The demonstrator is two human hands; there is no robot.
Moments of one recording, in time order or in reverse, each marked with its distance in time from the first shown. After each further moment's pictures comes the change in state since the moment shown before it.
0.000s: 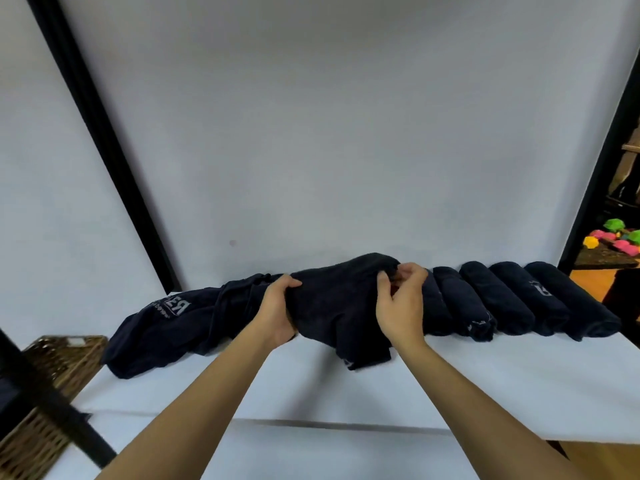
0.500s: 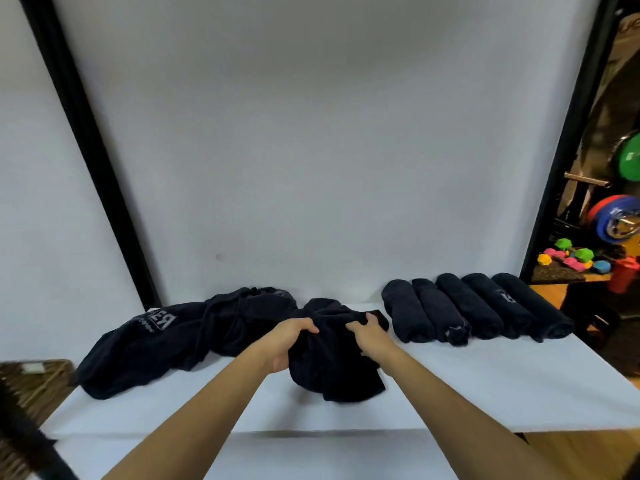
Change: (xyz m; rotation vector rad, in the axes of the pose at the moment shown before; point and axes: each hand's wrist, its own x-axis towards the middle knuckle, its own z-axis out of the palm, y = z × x) left_hand 0.000 -0.031 -0.007 0.314 -0.180 -0.111; right_hand -0.010 0.039 0.012 -0.213 -0.462 0.498
